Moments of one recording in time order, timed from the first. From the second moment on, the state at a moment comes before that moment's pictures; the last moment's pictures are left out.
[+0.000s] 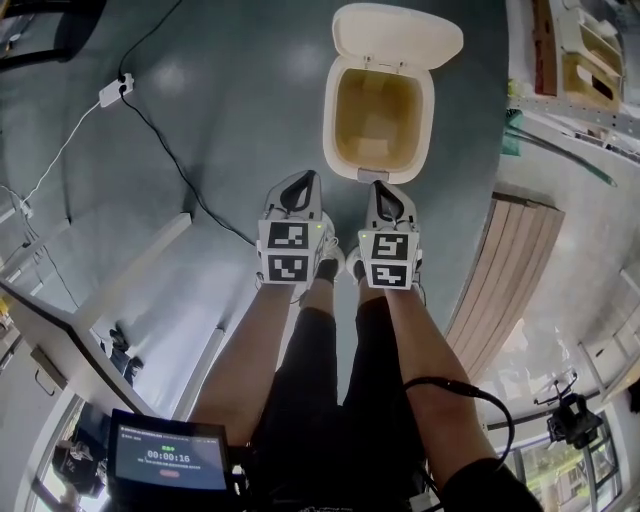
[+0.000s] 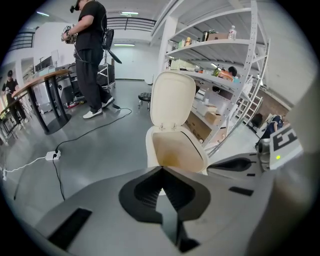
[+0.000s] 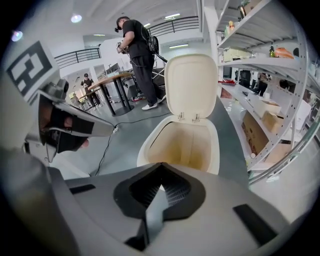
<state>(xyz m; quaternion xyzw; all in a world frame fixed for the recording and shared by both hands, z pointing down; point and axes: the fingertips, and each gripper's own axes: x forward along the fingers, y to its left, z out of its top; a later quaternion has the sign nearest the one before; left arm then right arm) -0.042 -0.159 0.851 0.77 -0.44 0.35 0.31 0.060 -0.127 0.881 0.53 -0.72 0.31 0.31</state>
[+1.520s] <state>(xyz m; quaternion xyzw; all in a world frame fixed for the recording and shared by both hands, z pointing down) 0.017 -0.105 0.481 0.86 -0.41 0.21 0.22 0.097 -0.090 0.493 0.61 -0.75 0.20 0.16</state>
